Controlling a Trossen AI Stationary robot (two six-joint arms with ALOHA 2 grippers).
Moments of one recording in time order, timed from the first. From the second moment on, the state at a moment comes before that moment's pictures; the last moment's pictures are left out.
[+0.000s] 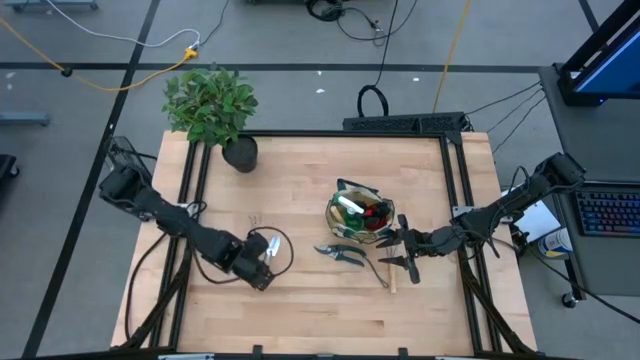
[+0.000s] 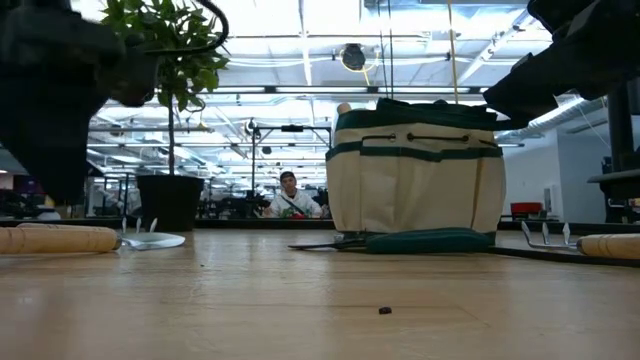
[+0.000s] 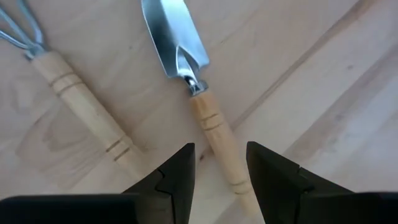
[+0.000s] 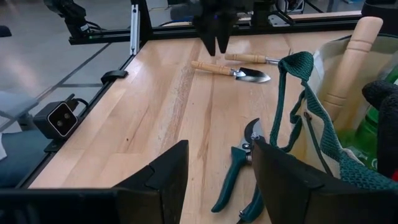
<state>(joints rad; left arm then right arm) -0.52 1.51 0.86 -0.66 -0.15 -1.34 0.50 1.01 0.28 0.42 0.32 0.24</state>
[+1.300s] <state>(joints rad) -0.43 1.65 1.10 -0.72 -0.34 -0.66 0.50 1.01 0.28 0.42 0.32 0.06</state>
